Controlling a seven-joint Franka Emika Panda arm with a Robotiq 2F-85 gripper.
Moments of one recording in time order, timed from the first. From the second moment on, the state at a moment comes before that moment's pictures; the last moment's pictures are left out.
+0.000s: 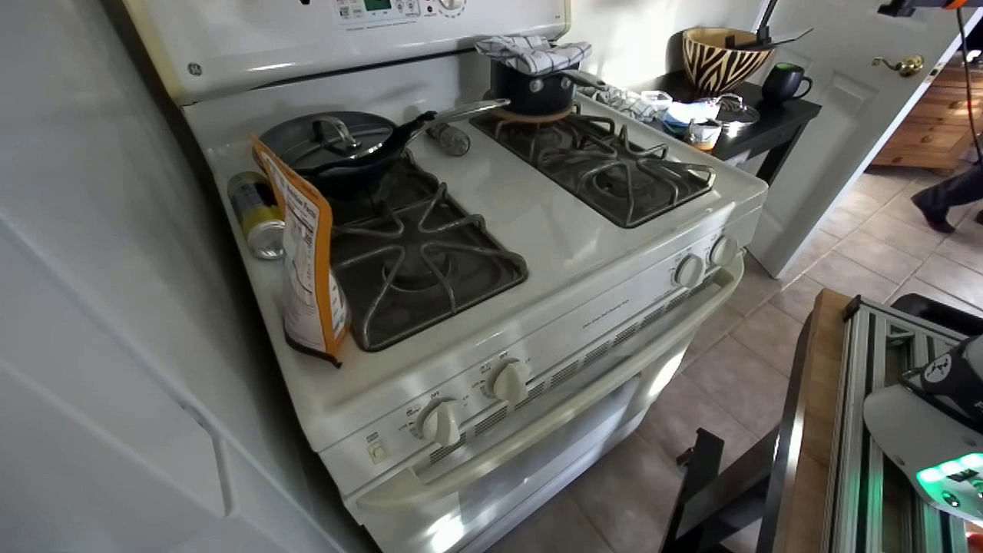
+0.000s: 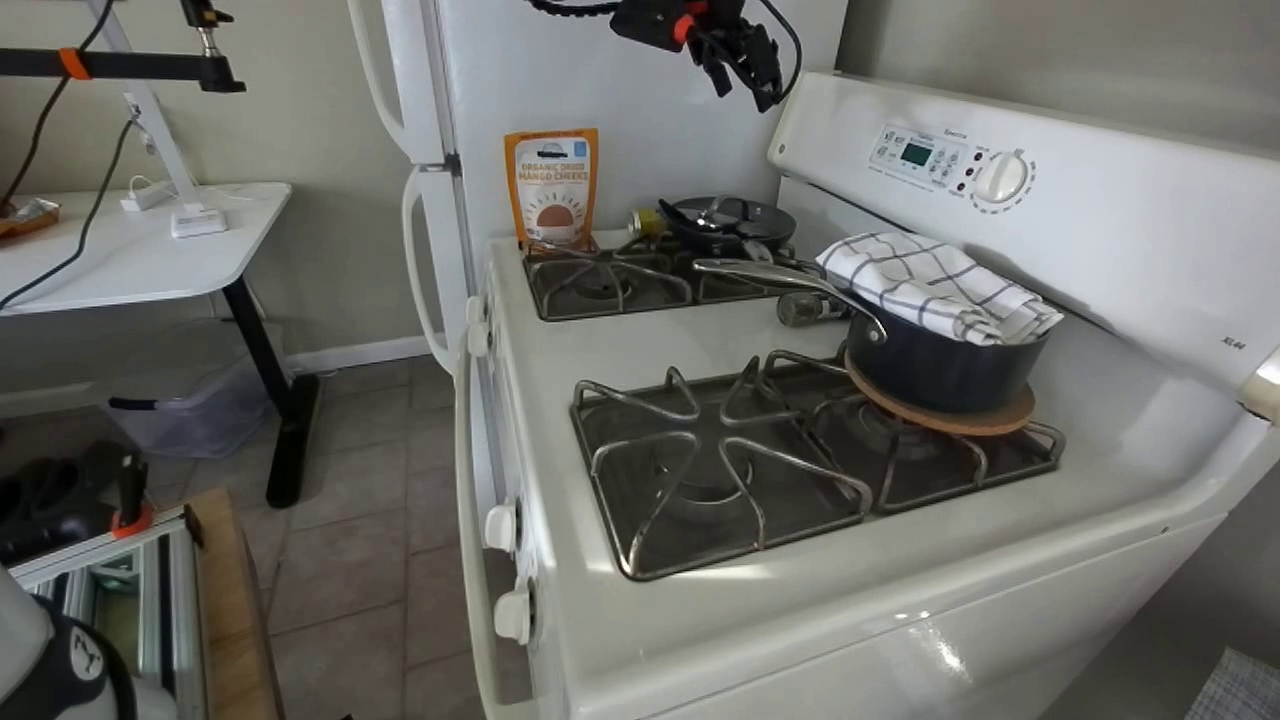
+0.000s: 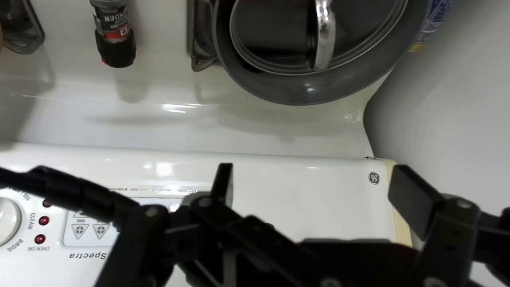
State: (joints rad) arm 0.26 0.40 -0.04 -1.44 -0.26 2.43 0.54
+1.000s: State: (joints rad) arm 0.29 0.48 0.03 -1.41 -0.18 2.25 0.55
